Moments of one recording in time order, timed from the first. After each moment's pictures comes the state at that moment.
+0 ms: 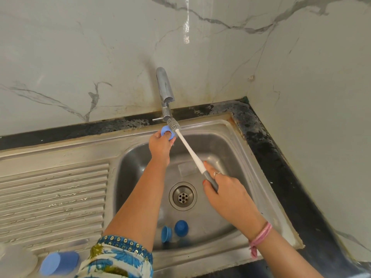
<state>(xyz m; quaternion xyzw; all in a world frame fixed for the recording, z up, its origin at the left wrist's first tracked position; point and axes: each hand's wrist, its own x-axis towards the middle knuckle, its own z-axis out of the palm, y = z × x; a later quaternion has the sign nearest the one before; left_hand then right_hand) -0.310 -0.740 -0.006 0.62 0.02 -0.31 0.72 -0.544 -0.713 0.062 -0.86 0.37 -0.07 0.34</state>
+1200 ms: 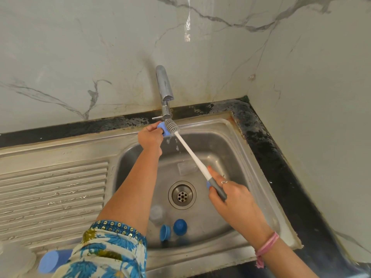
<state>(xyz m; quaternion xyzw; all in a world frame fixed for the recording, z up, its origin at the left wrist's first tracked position) -0.290 -0.743 0.008 0.73 0.04 -0.22 0.65 -0.568 -0.713 0.028 -0.87 0.33 -0.18 0.31</state>
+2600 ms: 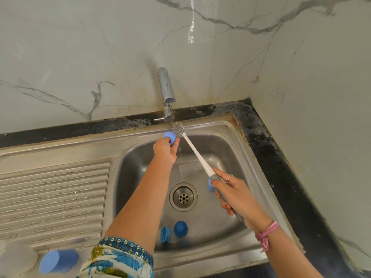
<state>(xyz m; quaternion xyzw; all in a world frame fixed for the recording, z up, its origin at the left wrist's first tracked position) -0.328 -0.743 0.020 0.43 0.23 -0.35 0.80 -0.554 -0.737 0.035 -0.57 0.44 -0.11 0.69</state>
